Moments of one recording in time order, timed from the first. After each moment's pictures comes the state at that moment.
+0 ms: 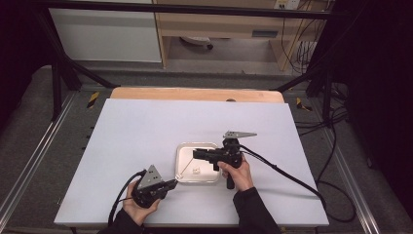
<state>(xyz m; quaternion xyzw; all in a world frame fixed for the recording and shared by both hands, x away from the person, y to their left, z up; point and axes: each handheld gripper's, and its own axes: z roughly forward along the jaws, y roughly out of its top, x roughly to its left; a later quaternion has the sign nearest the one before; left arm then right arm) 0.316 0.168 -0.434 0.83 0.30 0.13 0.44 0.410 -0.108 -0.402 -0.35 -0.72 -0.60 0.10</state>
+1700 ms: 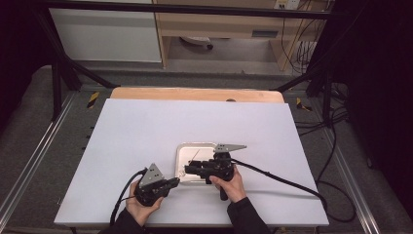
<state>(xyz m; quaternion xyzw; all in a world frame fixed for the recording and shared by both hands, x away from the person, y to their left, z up) 0.322 0.165 -0.436 0.82 0.32 0.13 0.46 0.388 -0.087 -0.429 -0.32 -0.74 -0.59 0.09</state>
